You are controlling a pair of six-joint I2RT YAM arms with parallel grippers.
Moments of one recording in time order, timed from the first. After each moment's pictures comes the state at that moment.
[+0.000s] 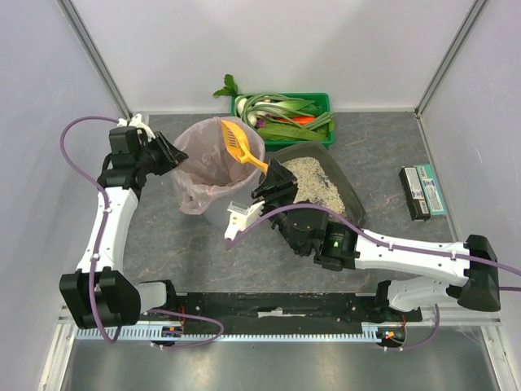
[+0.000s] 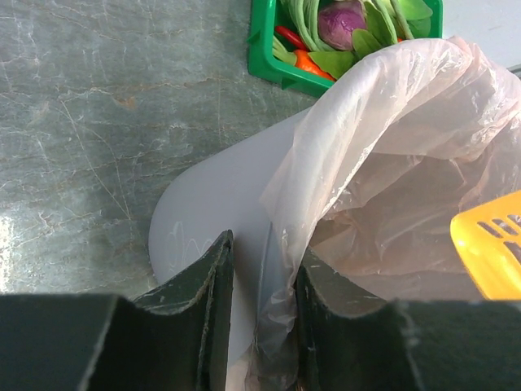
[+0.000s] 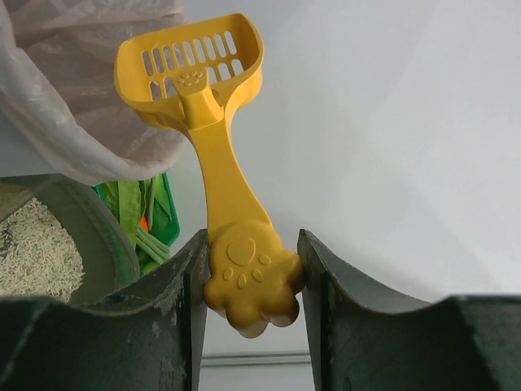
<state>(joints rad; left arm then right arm) 0.08 1.23 1.12 -0.46 0.36 -0.46 1.26 1.27 1.04 0.24 0.73 -1.38</state>
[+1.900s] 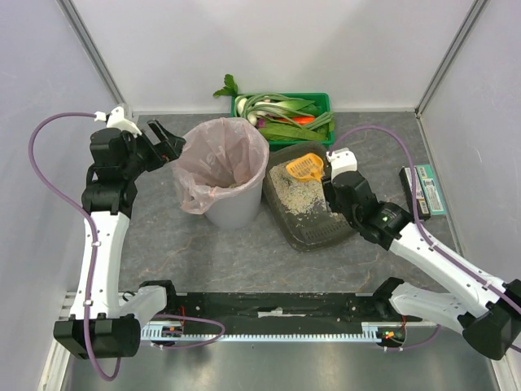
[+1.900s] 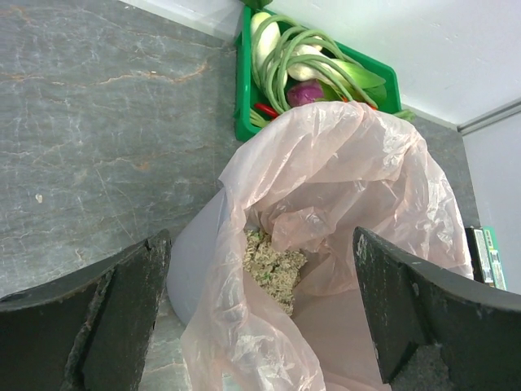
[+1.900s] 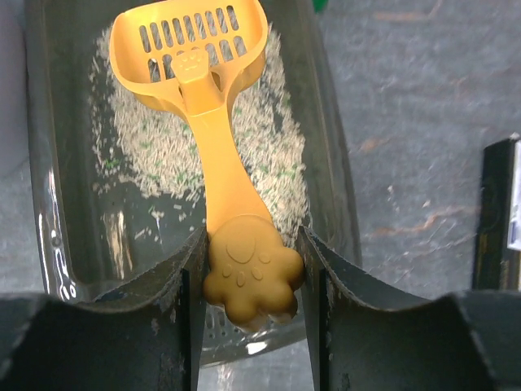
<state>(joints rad) 0.05 1.04 1.20 -0.49 0.25 -0.43 0.73 1.02 0.90 -0.45 0.51 0.14</state>
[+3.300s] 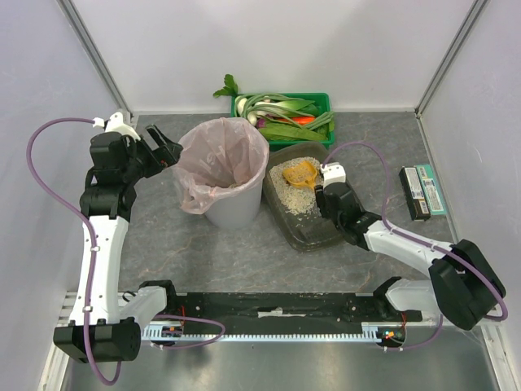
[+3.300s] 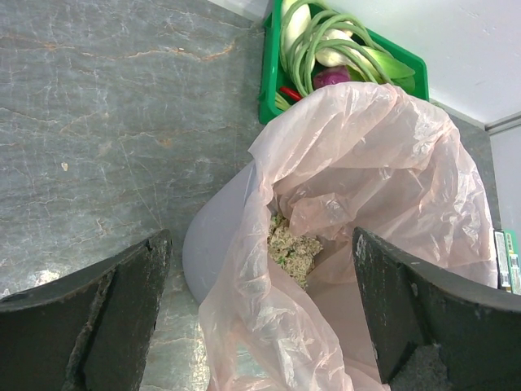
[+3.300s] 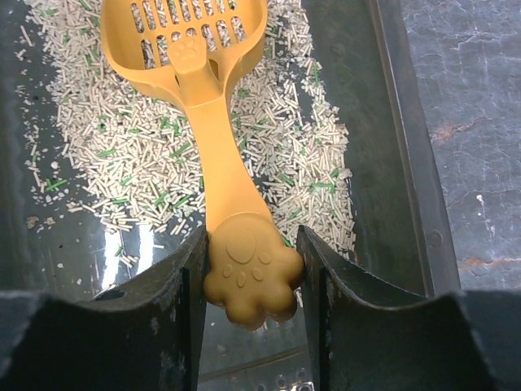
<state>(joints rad) 0.05 1.01 1.20 -0.58 0.18 -0.43 0.60 1.26 0.57 0.10 0.40 0.17</state>
